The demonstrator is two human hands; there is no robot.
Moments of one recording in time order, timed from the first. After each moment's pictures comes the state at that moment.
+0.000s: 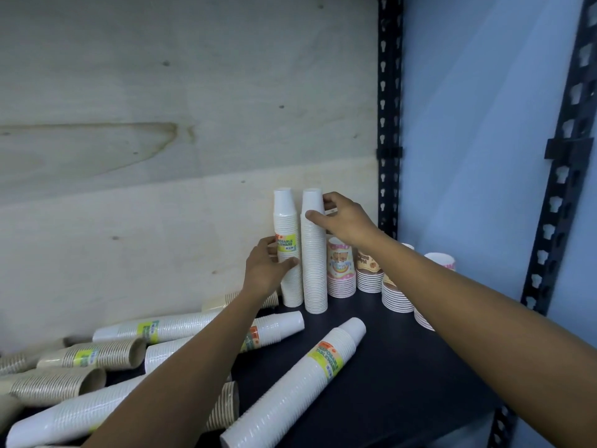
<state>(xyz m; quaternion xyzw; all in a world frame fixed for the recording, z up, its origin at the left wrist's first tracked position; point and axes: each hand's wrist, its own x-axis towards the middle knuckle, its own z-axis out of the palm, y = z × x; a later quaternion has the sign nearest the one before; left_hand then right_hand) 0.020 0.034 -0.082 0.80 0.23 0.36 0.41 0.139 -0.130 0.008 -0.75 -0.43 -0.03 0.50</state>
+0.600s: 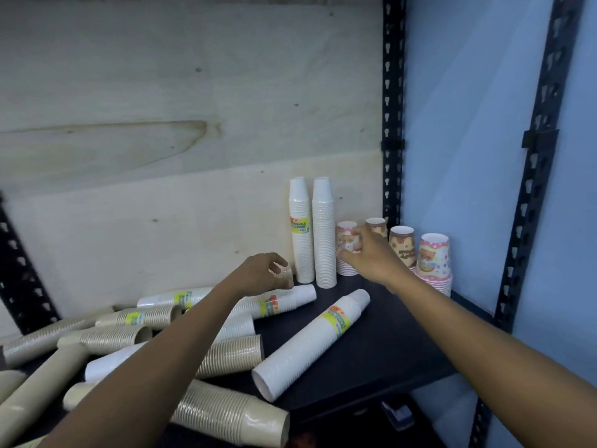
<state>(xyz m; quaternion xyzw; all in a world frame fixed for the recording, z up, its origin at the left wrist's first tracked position) -0.083 0.025 -0.068 0.94 0.22 0.11 0.25 0.066 -0.202 -0.055 -0.82 -0.36 0.00 0.44</state>
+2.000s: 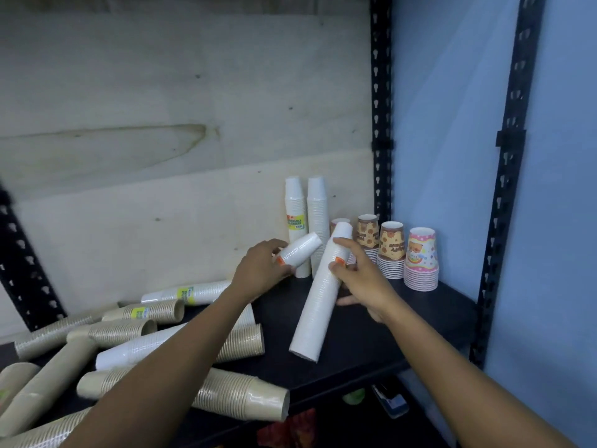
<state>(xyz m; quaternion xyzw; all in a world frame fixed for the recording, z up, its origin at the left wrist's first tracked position) -0.093 -0.009 -0.067 0.92 0.20 0.26 0.22 0.006 -0.225 -0.090 -0.65 -0.30 0.19 0.67</state>
